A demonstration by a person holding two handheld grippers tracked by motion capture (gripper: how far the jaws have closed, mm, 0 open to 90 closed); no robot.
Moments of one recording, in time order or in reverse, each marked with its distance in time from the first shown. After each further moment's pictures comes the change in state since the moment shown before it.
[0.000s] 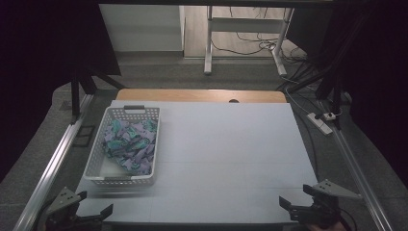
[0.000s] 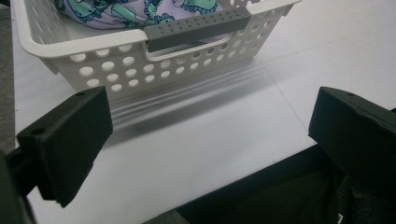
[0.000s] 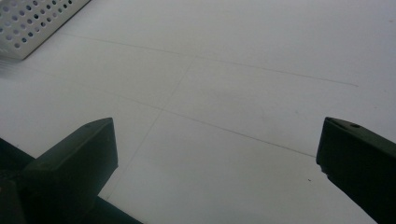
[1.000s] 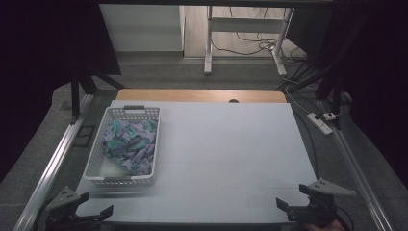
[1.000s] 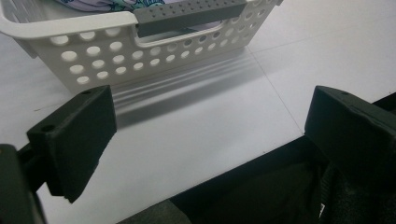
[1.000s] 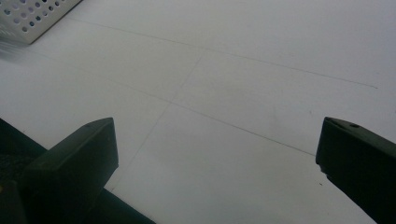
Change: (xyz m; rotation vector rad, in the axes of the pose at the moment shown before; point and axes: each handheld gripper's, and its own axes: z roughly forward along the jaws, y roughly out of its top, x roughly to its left) left arm 0.005 0.000 0.002 0.047 -0.054 -0.032; right arm 0.003 0.003 0.006 0.041 0.032 -0.043
